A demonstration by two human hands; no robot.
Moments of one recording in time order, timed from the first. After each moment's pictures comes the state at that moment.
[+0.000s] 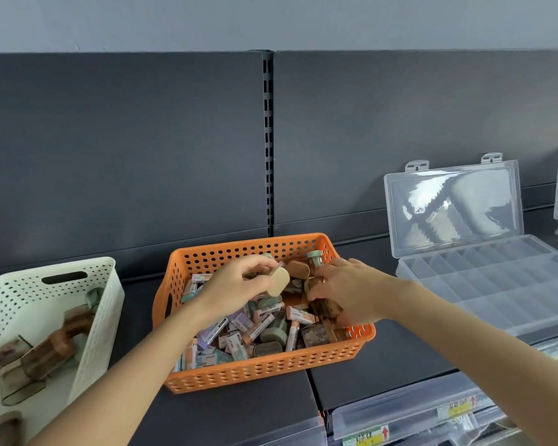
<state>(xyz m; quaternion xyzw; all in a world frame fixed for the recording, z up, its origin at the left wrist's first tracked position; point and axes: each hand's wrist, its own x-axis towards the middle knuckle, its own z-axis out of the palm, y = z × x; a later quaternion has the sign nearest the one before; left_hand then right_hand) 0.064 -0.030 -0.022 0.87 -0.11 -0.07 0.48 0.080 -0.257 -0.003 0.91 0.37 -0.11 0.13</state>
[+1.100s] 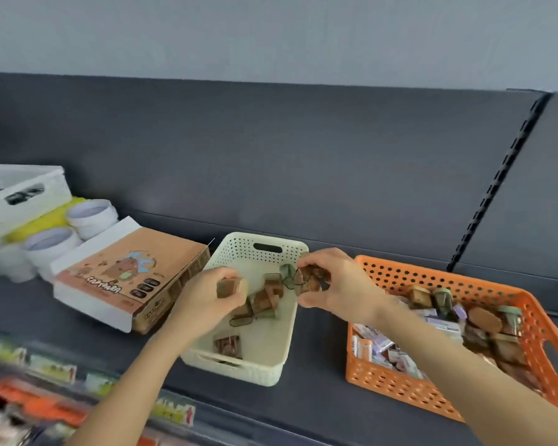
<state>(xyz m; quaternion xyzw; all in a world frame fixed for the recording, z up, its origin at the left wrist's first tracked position) -0.099 0.214 -0.016 0.91 0.20 0.13 0.33 0.034 0.007 0.010 0.84 0.44 -0.05 -0.31</state>
